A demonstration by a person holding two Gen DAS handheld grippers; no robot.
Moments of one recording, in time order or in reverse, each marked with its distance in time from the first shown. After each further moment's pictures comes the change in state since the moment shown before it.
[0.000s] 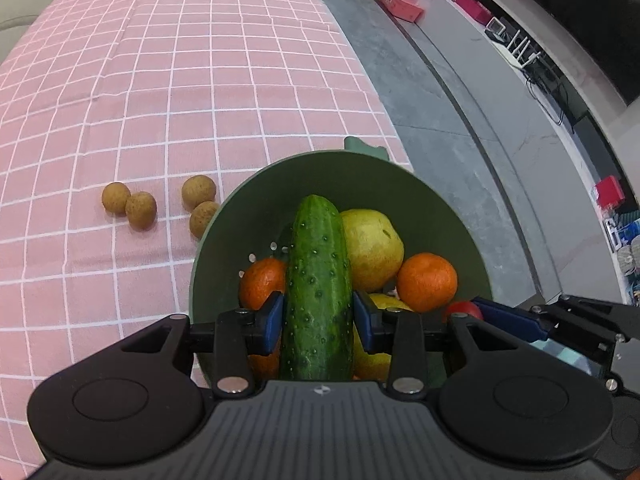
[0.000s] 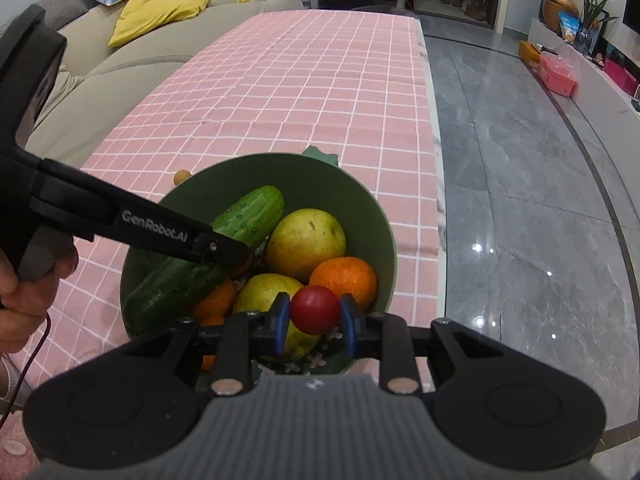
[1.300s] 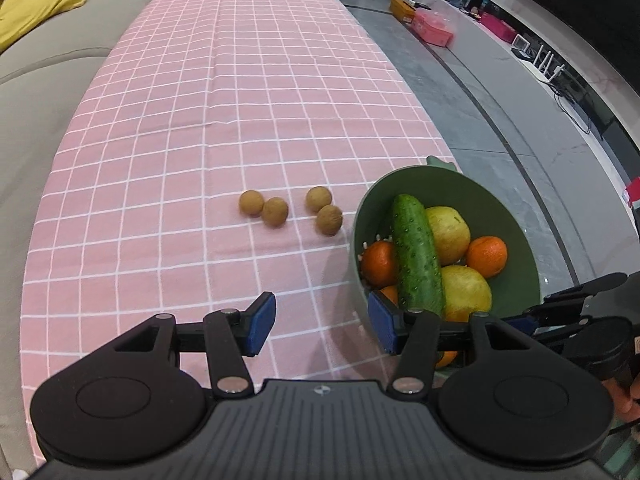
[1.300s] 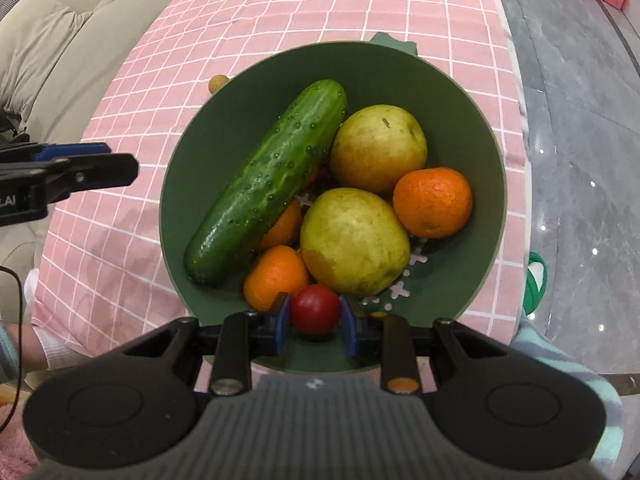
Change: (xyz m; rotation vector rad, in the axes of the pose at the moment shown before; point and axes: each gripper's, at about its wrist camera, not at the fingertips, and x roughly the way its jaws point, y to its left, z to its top) left arm -0.084 0.046 -0.034 0.020 -0.098 0.143; right arm 0.041 0.023 0.009 0.042 0.346 0.143
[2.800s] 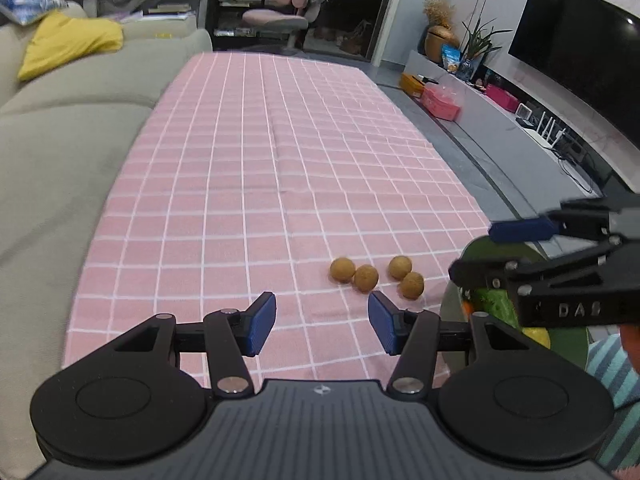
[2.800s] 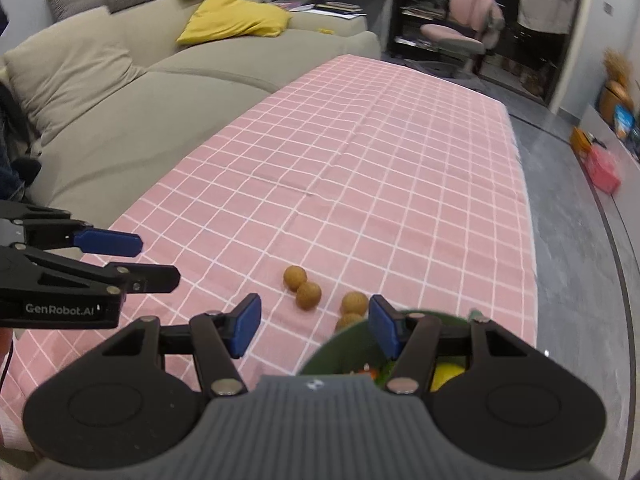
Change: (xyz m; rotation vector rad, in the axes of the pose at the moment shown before) left arm -0.011 0.094 -0.013 -0.019 -0.243 -0.012; right arm -0.026 0.127 0.067 -0.313 -0.427 -0.132
